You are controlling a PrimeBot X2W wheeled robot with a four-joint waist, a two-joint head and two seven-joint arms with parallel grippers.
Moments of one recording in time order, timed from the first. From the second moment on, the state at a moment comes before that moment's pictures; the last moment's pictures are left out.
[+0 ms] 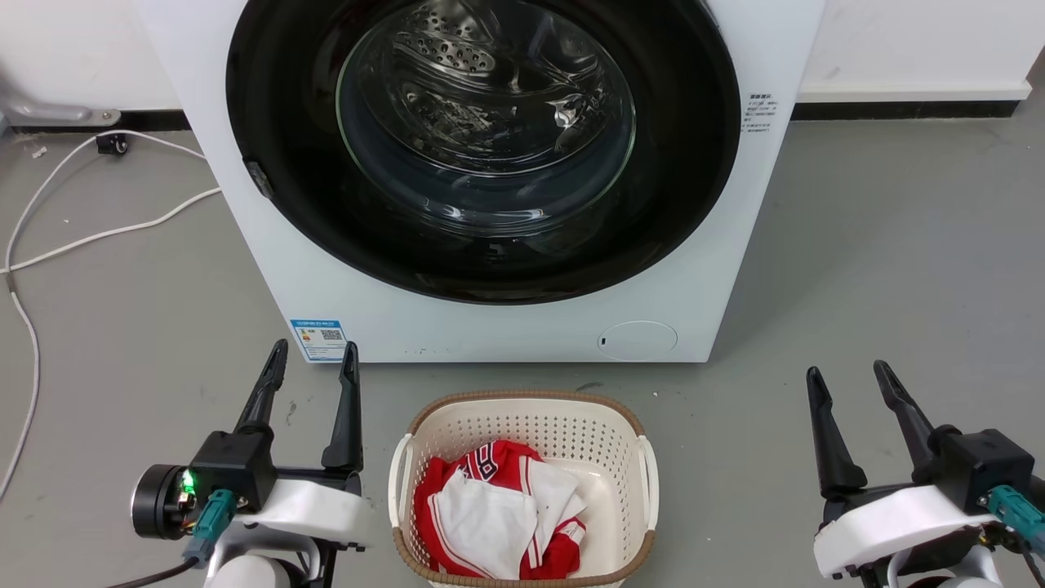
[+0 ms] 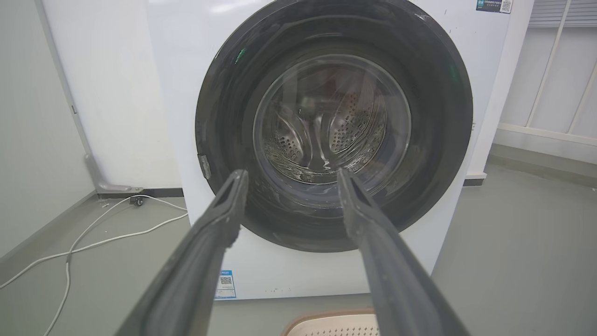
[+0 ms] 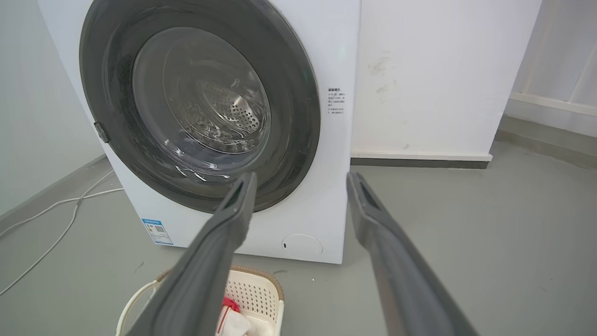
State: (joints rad) left arm -0.08 0.12 -0.08 0.08 -0.15 -0.02 -0.24; right arm 0.02 -0.05 -0.01 -0.03 0.10 0.13 -0.07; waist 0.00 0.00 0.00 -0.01
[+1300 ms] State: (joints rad) left arm -0.06 0.08 -0.06 0.08 -0.06 -0.03 -0.26; right arm 0.02 -0.05 -0.01 -0.03 0.06 0.13 -0.09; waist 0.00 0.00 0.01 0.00
